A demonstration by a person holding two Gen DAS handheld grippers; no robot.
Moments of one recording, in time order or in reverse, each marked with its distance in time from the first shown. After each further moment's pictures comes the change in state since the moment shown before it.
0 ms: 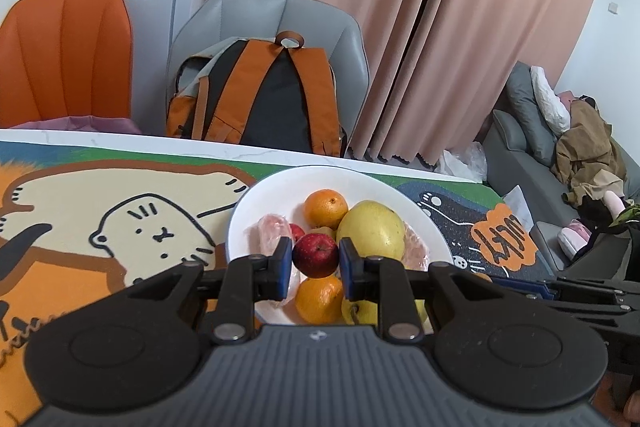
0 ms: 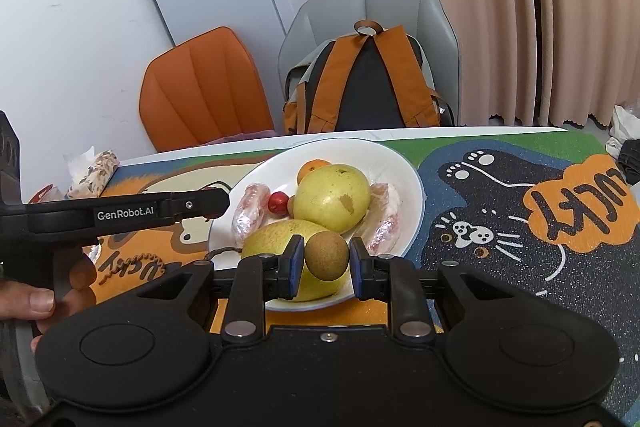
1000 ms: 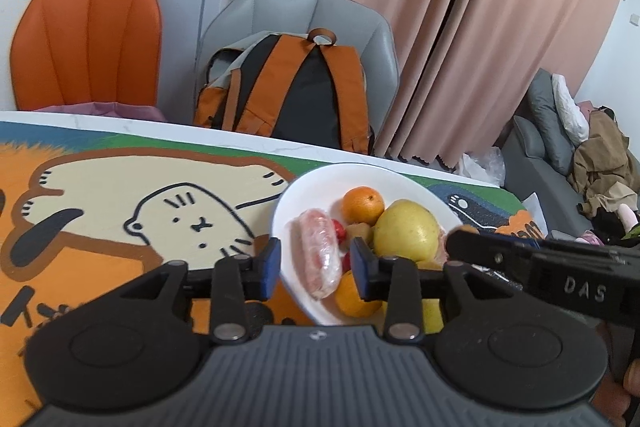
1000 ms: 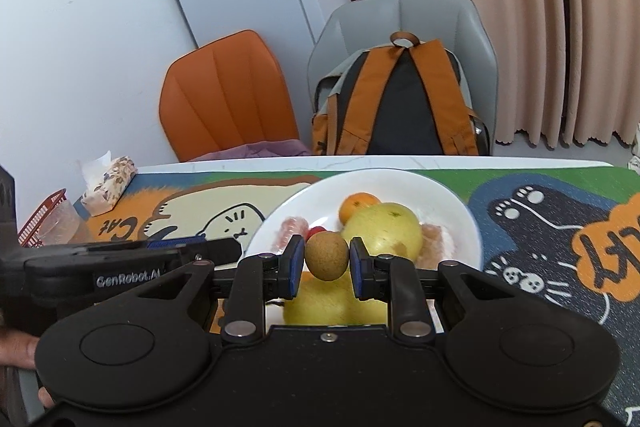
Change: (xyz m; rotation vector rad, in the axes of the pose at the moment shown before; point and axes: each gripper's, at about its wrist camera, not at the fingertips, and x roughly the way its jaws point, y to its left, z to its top) left arm -0.011 0.025 0.000 -0.052 0.014 0.058; right arm 0.028 0.029 0.029 -0.043 -0.011 0.058
